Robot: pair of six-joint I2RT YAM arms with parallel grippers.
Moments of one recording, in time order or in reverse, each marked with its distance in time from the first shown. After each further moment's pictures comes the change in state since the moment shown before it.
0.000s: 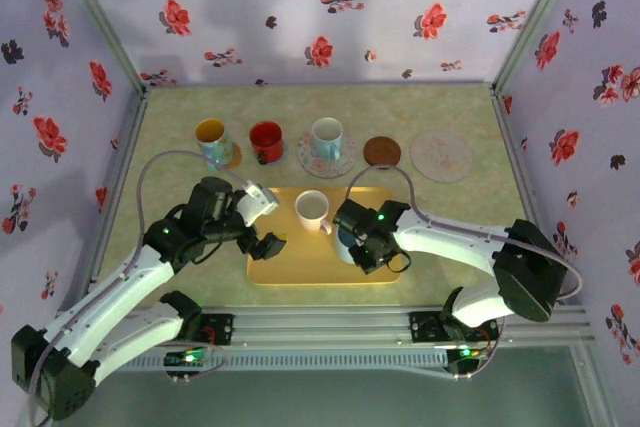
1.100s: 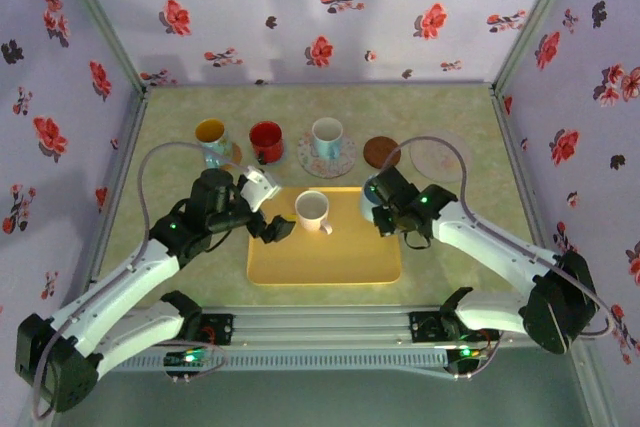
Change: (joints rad) left arm -0.003 0.060 0.000 0.253 -0.011 -0.058; right arm -0.266 -0.196 0.016 0.098 0.141 -0.008
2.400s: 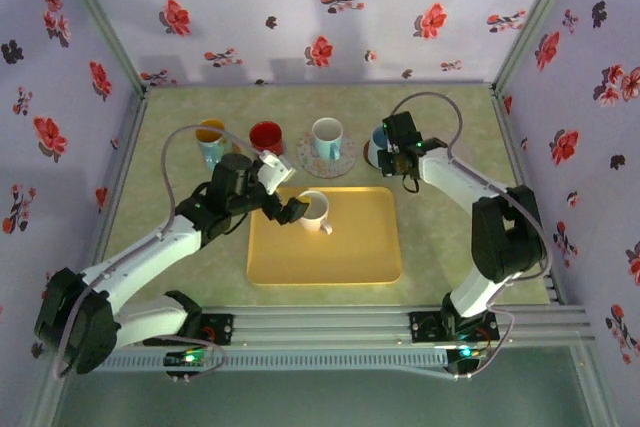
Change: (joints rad) left arm 0.000 0.237 0.064 0.179 -0.044 -0.010; right arm -0.331 0.448 0.274 0.333 -0.035 -0.255
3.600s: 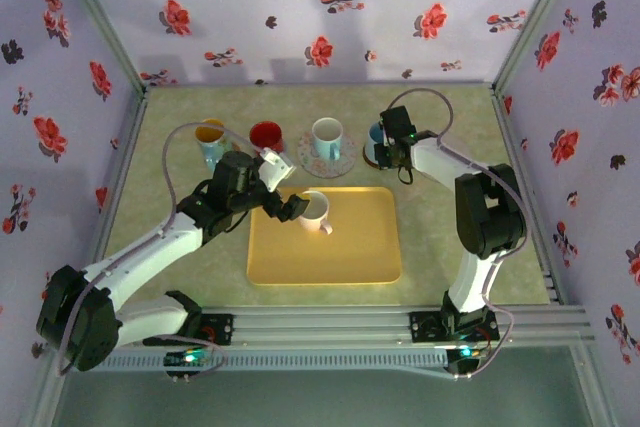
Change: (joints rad) left arm 0.000 0.013 0.017 -0.013 -0.027 0.000; right arm -0.031 0.163 0.083 0.063 -0.028 -0.021
